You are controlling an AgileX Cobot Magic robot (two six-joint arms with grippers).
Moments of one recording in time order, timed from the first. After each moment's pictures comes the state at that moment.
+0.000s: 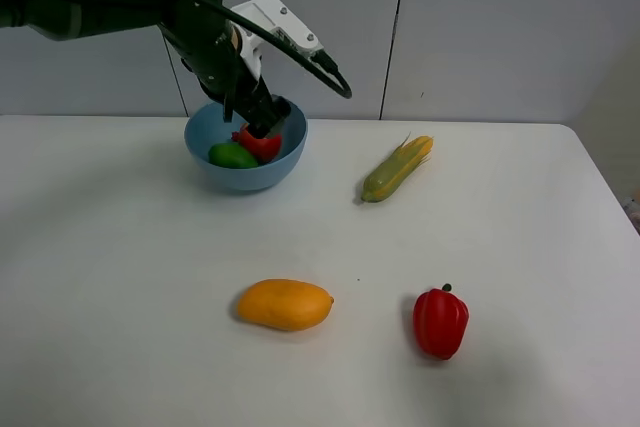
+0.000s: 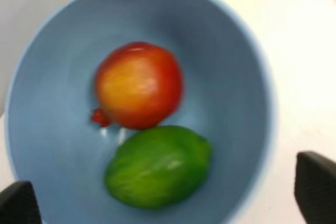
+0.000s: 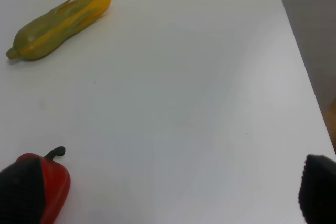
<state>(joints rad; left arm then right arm) -0.60 1.86 -1.53 0.23 0.76 0.16 -0.04 0.00 -0.51 0.06 1.07 0.04</state>
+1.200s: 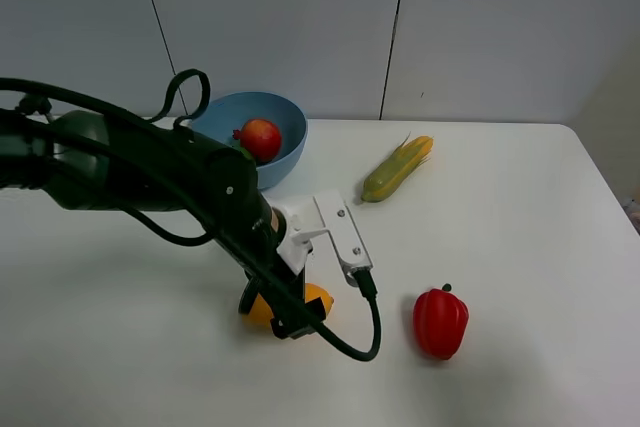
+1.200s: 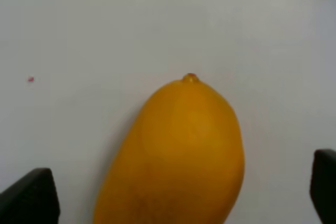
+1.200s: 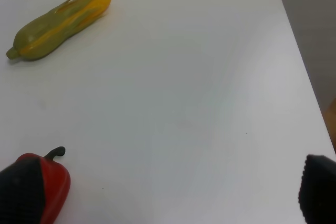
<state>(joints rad) -0.85 1.83 -1.01 -0.25 0.48 0.57 -0.04 0.00 -0.51 0.06 1.07 0.04</state>
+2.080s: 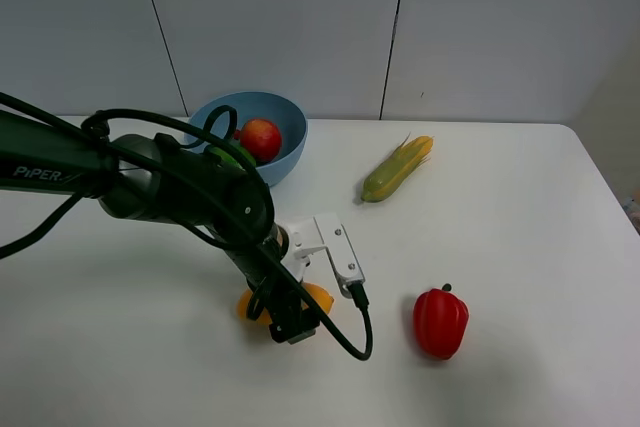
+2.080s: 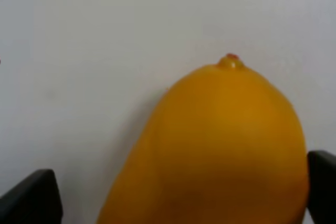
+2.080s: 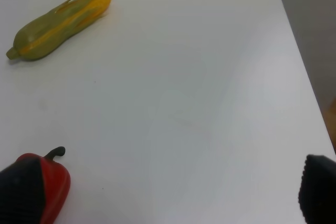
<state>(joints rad) -0.83 1.94 -1.01 -0.24 0.43 0.59 -0.04 0.00 -0.51 0.06 1.07 0.04</state>
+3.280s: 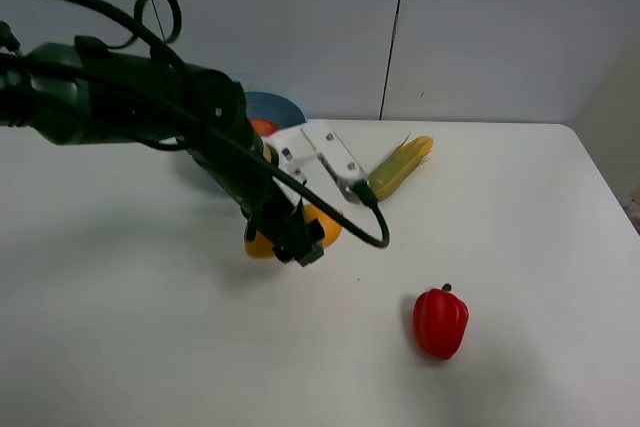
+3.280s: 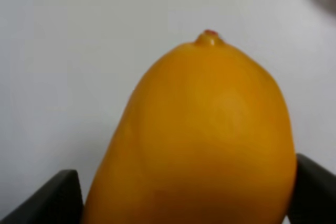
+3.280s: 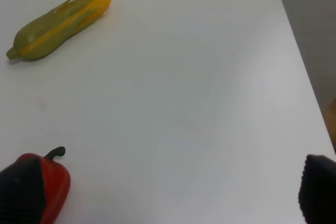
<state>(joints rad) -0.73 1.81 -1.19 -0.22 0.61 0.47 -0.04 0.00 -0.51 0.06 1.07 0.04</state>
